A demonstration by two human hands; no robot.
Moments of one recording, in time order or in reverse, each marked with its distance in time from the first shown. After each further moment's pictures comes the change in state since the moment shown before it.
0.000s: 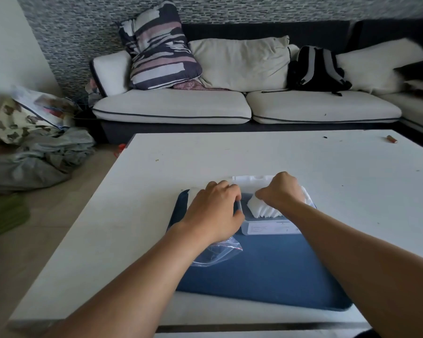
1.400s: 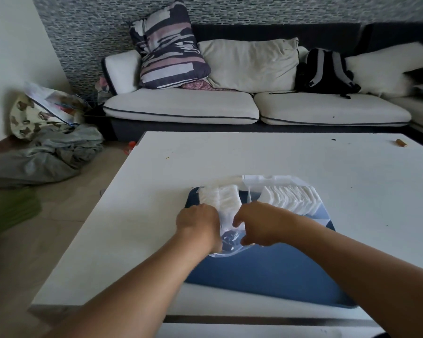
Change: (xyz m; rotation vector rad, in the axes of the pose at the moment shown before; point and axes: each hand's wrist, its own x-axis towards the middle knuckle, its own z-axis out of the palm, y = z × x) left_hand -0.028 -0.023 0.002 0.390 -0.359 -0.341; right_hand -0.096 -0.033 -0.007 -0.571 -0.531 -0.762
